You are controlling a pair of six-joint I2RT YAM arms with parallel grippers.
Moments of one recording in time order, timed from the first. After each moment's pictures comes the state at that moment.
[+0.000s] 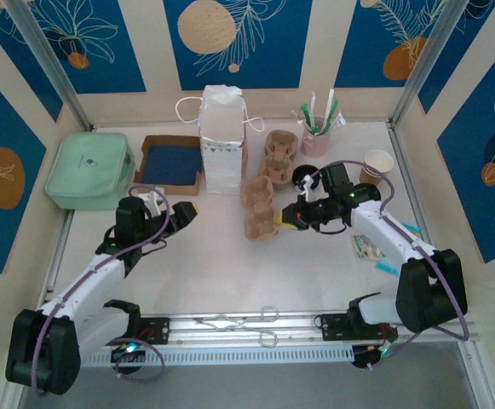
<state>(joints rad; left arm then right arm) -0.22 0.99 0.44 0.06 0.53 -0.81 0.30 1.32 0.88 -0.62 -0.82 0.58</state>
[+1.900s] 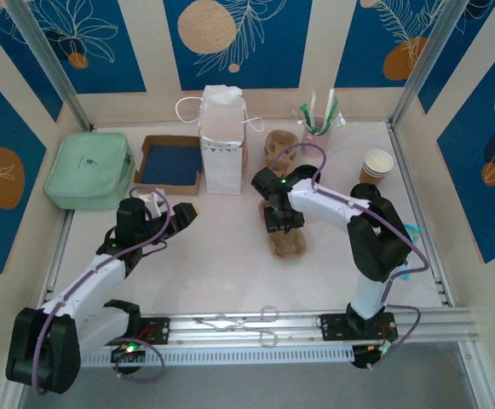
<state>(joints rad) -0.22 1.00 0.43 0.07 0.53 -0.82 0.67 1.78 1.28 -0.99 0.17 0.51</state>
